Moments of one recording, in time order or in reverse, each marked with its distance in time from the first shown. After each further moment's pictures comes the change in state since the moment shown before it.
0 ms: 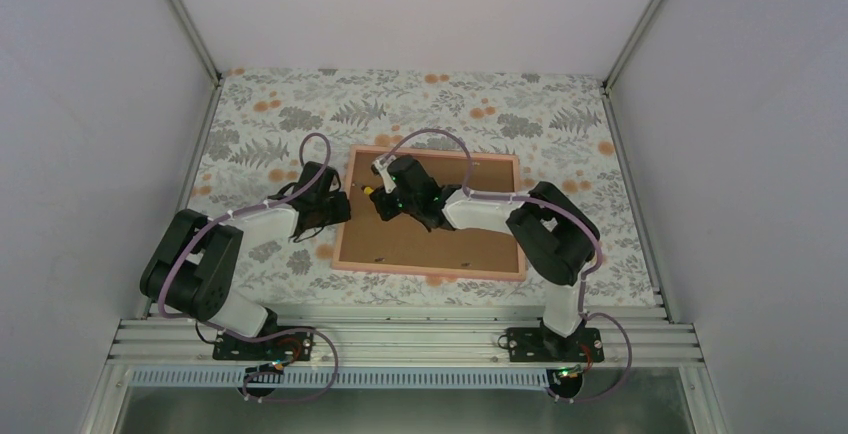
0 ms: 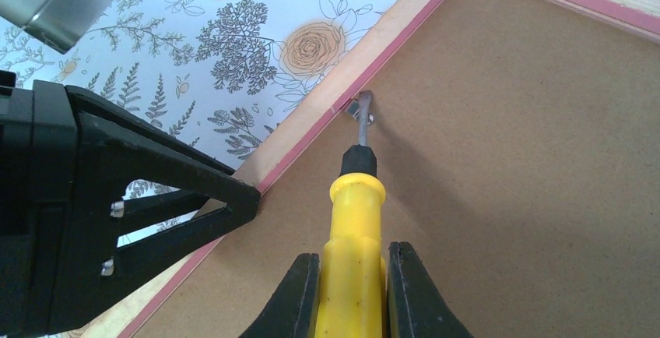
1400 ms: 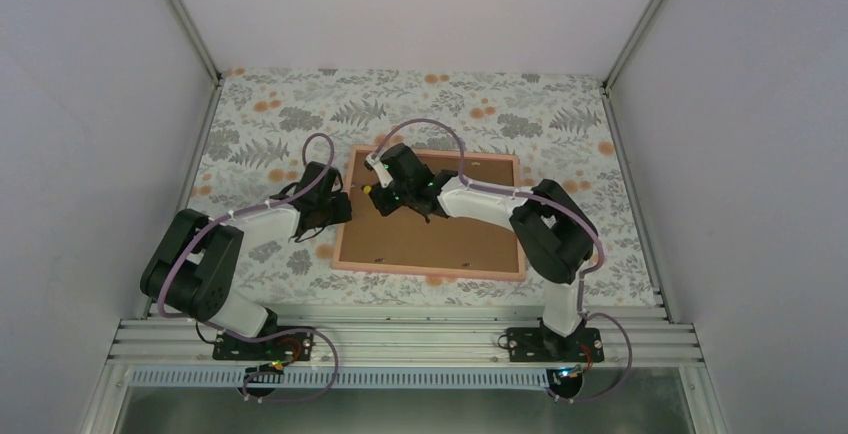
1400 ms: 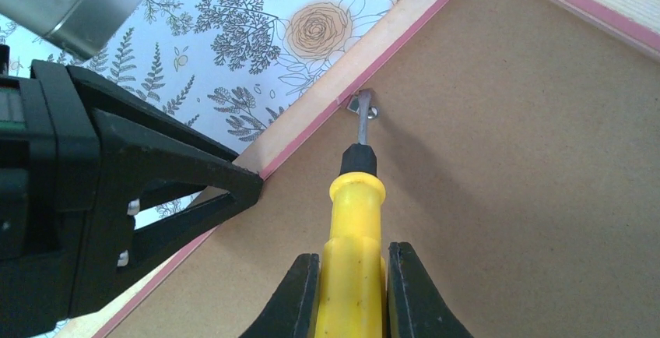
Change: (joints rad) left arm -0.011 0.001 0.006 -0.009 -0.032 0.025; right arm -0.007 0.007 0.150 -0.259 -0.020 -0.092
